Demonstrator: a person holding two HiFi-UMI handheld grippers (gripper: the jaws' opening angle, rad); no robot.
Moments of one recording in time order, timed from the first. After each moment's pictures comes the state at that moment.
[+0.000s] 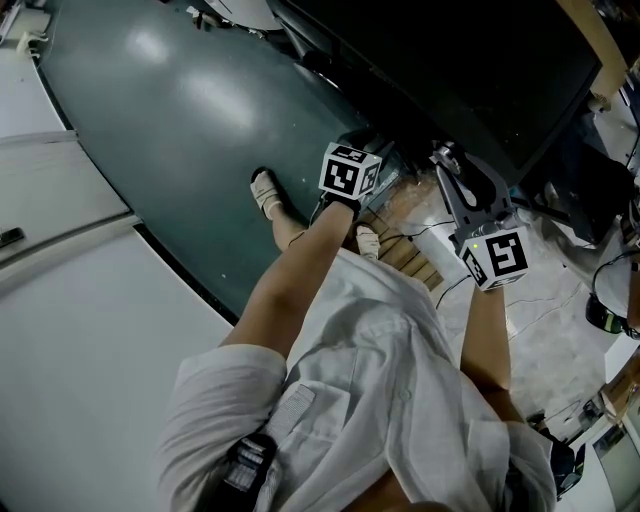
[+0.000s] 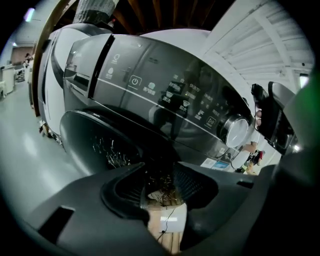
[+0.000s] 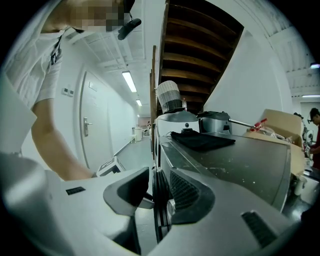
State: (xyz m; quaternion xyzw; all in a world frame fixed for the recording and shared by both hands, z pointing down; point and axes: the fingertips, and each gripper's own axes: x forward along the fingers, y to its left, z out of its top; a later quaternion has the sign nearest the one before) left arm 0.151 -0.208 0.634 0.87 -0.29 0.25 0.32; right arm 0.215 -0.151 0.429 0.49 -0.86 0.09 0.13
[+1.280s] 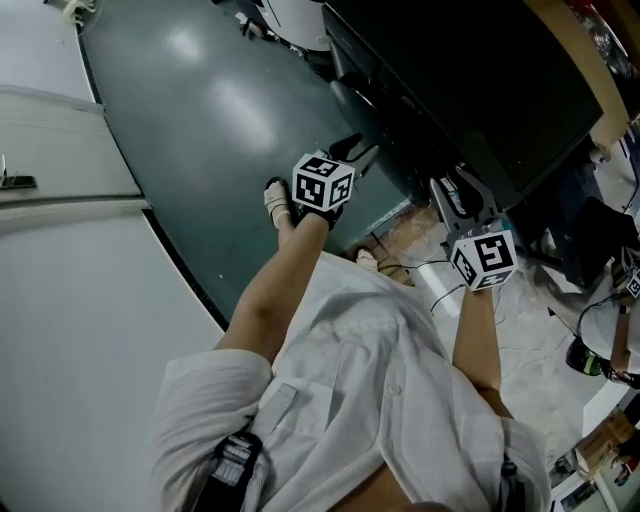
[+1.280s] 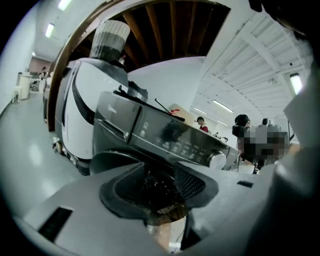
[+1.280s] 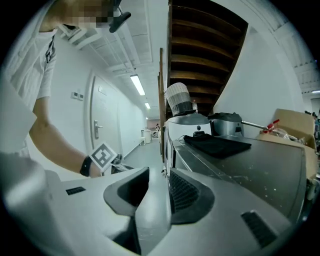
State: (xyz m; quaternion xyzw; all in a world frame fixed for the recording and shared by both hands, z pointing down) left arm 0.062 -0.218 0.542 0.88 -0.36 0.14 0.27; right arm 0.178 -0.141 0.417 0.44 -0.89 0.09 0.11
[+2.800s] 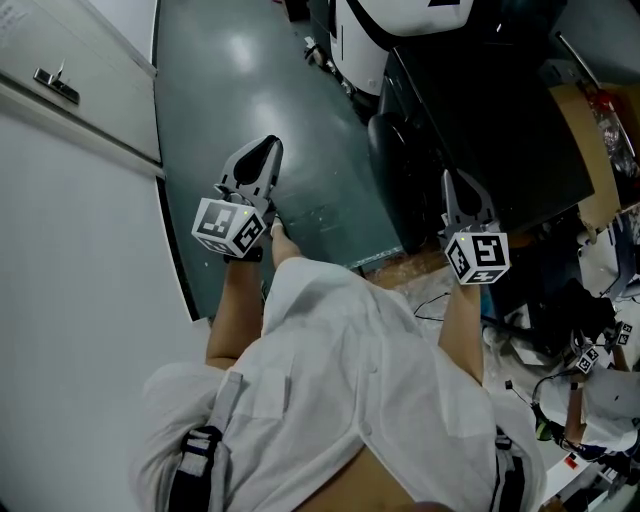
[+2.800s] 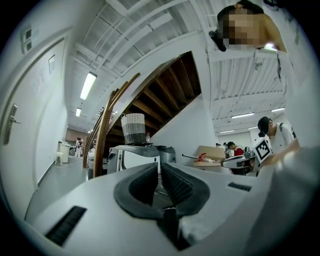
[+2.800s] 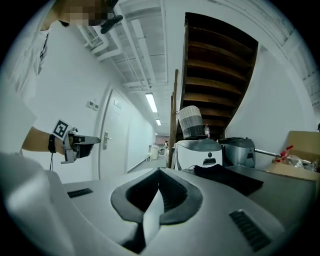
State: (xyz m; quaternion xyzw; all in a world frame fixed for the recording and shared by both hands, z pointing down) left arm -0.151 -0.092 0.274 0.82 -0.58 -0.03 0.00; right arm 0.139 -0.147 0.314 0.40 -0.91 -0.01 0.04
